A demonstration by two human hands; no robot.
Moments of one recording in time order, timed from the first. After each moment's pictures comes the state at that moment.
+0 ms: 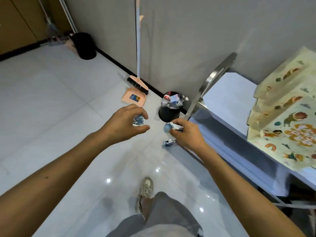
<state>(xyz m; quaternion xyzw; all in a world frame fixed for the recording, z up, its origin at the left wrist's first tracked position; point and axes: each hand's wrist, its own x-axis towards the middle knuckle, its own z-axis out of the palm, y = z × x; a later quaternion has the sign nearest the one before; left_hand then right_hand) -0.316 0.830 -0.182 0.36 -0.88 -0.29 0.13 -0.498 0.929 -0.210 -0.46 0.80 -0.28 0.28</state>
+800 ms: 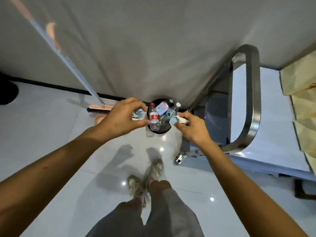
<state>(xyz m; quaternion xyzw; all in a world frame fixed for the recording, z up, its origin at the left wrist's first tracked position) -0.602 0.376 -0.262 0.16 -0.93 -0.34 -0.03 -0.707 0.565 -0.300 -0.17 0.89 -0.32 0.28</state>
